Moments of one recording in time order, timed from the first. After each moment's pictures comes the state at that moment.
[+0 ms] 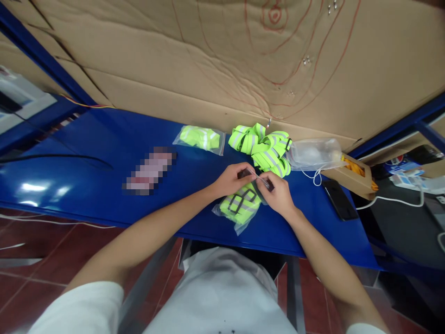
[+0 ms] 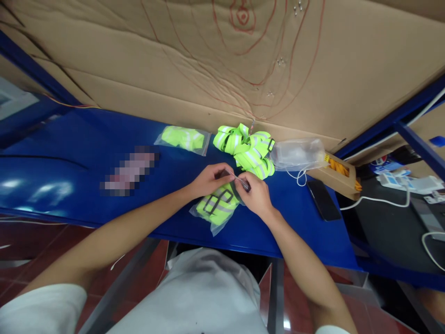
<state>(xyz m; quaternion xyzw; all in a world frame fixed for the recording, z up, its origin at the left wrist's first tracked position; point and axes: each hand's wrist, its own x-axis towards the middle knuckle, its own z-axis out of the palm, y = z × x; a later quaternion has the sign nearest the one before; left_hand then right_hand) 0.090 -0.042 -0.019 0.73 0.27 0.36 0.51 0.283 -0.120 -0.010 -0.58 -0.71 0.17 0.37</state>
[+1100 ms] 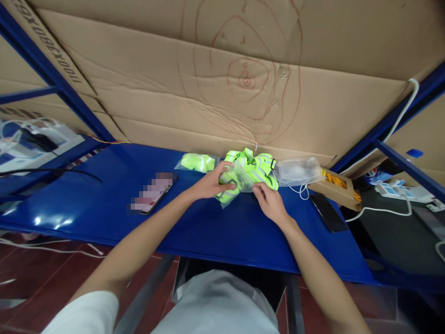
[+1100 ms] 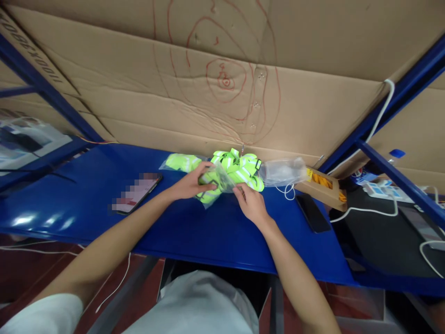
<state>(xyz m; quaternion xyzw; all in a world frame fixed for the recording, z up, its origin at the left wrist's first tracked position) 0.053 -0.013 0.022 0.81 0.31 0.31 0.39 0.307 -0.112 -0.003 -0.59 -0.72 0.14 0.34</state>
